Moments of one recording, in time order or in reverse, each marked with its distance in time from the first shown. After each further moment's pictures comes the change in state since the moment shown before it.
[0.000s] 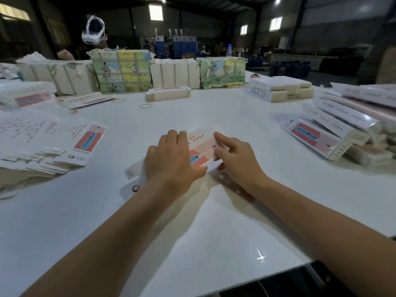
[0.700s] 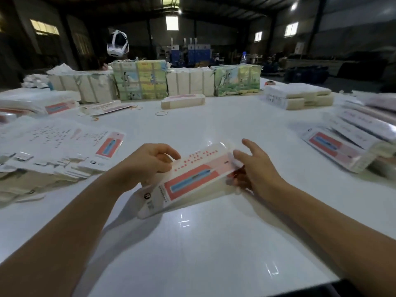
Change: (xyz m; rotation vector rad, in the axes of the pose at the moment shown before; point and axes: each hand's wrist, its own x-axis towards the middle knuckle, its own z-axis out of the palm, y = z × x) left_hand 0.021 -0.084 -0.047 -0.816 -0.635 -0.295; right_hand 0.009 -0.005 -0.004 0.331 -0.021 0.340
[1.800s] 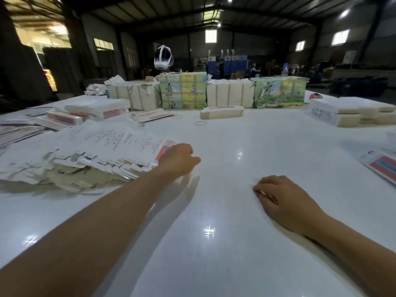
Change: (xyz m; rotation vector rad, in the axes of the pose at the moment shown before) left_hand 0.046 -0.025 -0.027 0.545 0.451 -0.074; right_hand 0.003 0.023 0.006 -1.230 -0.166 -0.673
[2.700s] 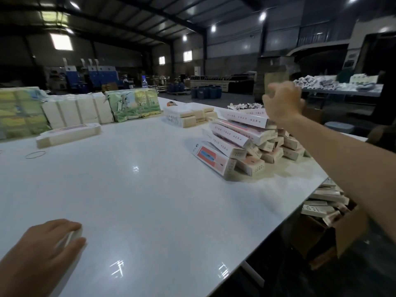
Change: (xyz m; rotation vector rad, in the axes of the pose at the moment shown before) left_hand -0.029 0.000 0.112 -0.007 -0.029 0.583; right_hand -0.084 0.225 -0.262 -0.333 0.718 0.913
